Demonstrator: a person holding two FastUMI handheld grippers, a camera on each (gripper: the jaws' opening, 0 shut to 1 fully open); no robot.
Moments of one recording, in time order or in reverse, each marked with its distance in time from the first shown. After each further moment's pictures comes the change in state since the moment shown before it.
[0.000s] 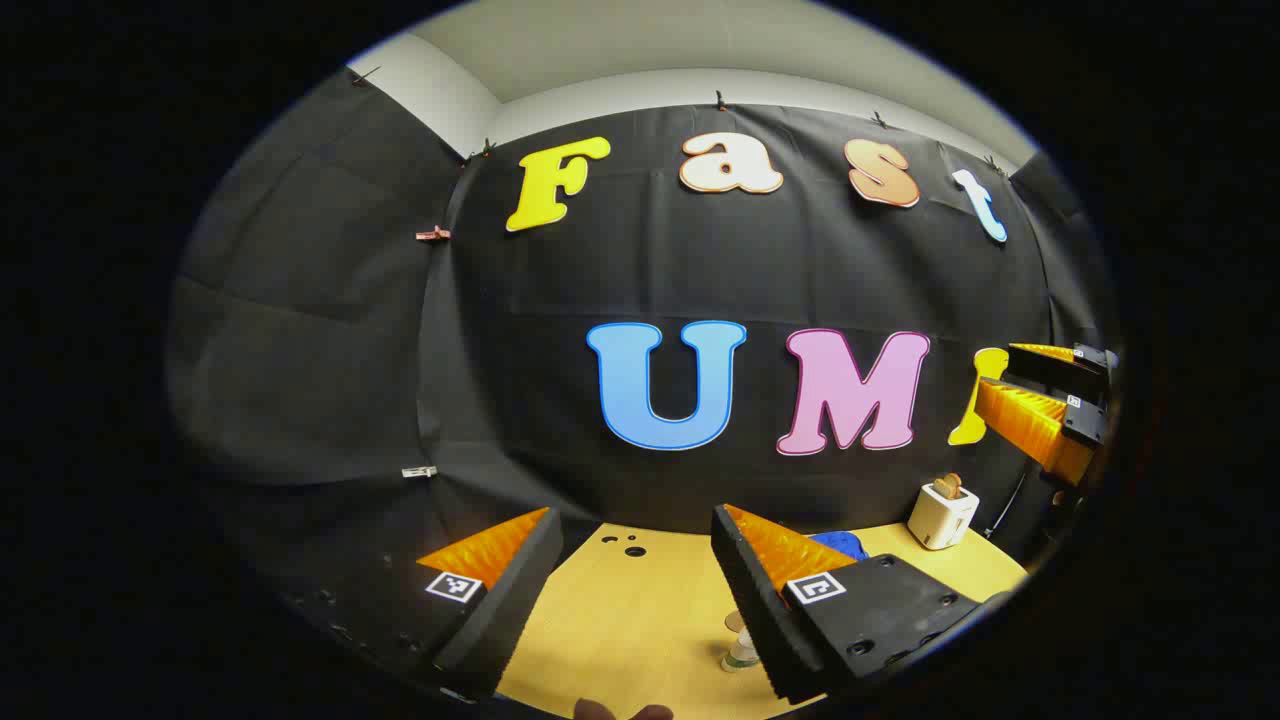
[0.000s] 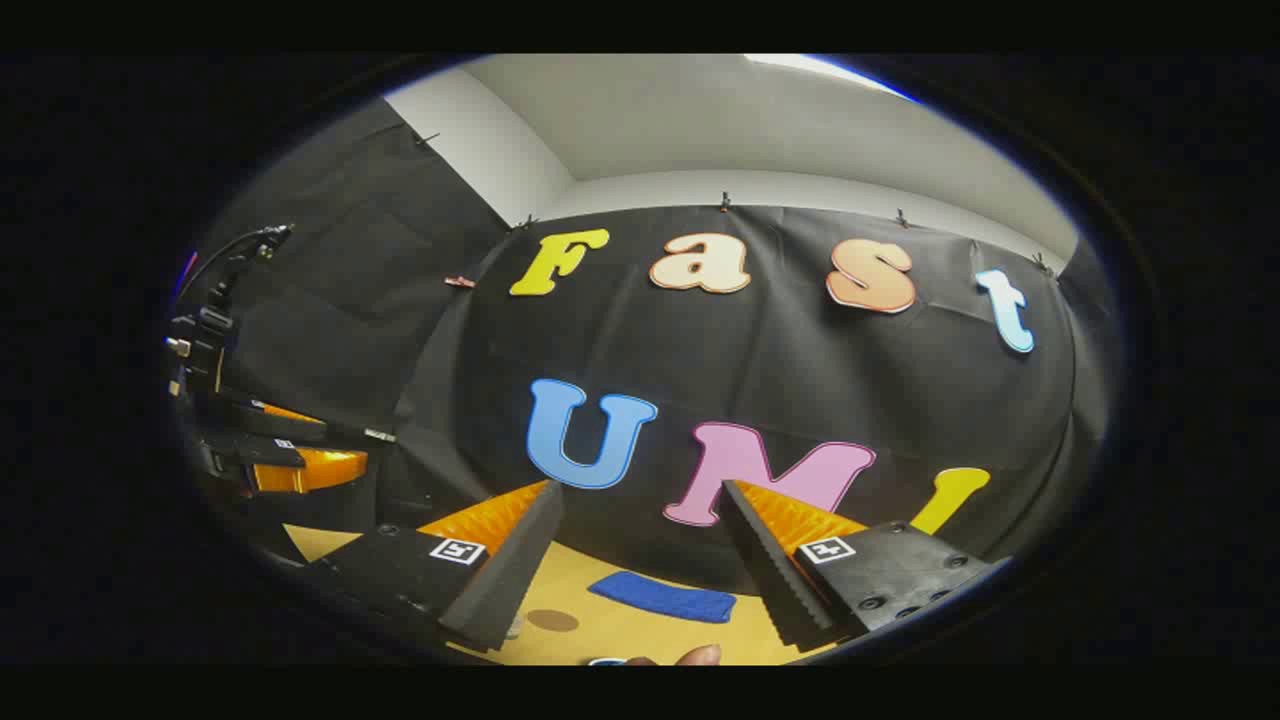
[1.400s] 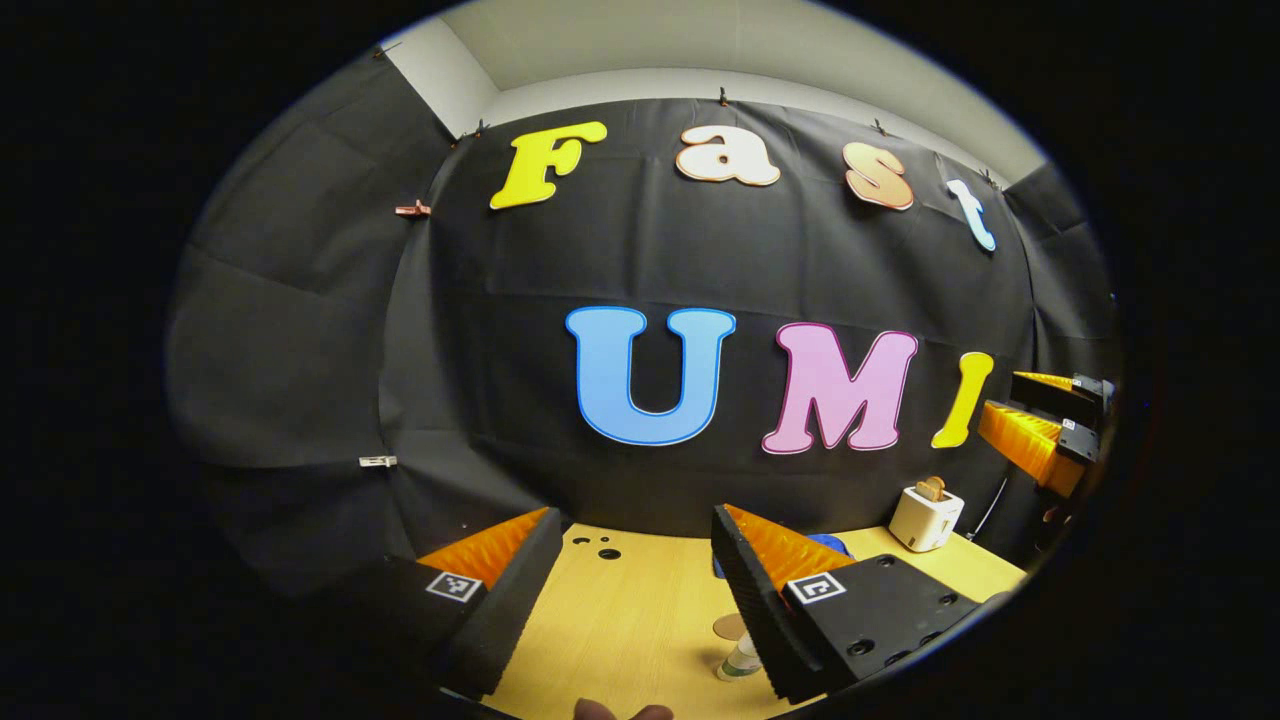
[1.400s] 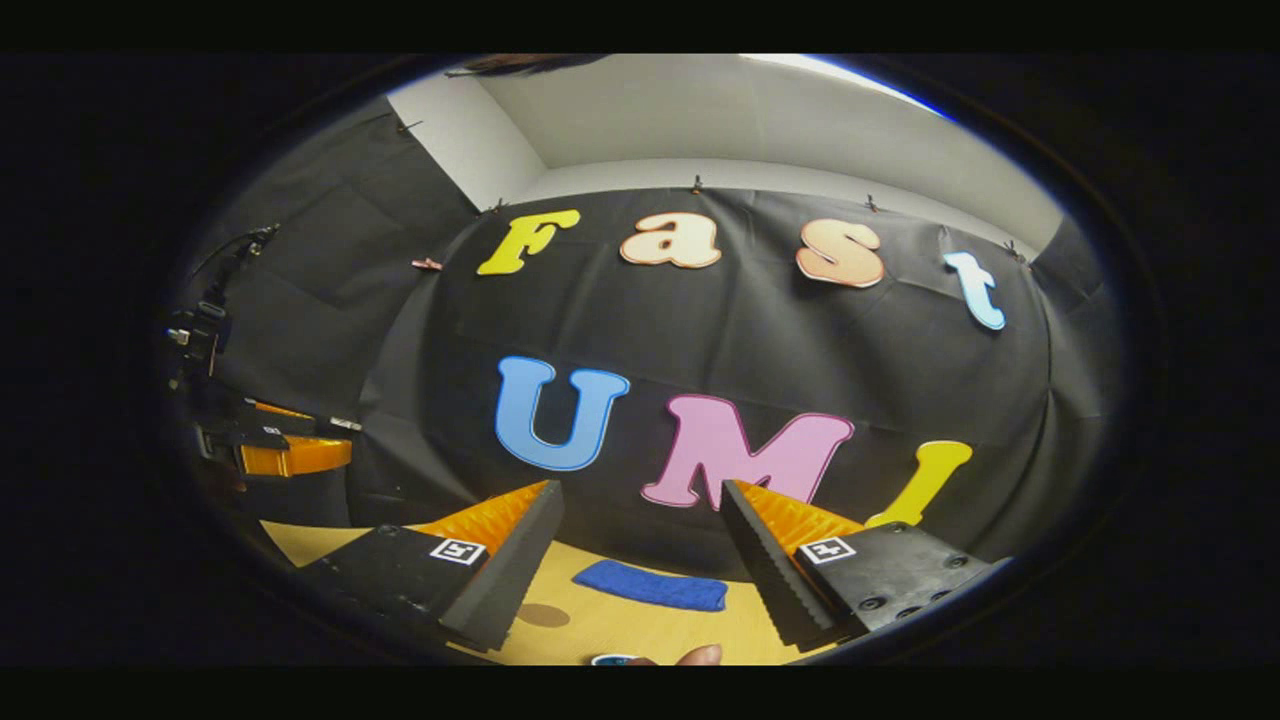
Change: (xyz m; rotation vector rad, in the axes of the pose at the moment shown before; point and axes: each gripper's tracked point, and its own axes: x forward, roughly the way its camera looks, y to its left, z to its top) left arm 0.051 0.004 -0.041 -0.035 0.003 -0.127; right arm 0.004 -0.012 -0.069 0.017 0.067 -0.123
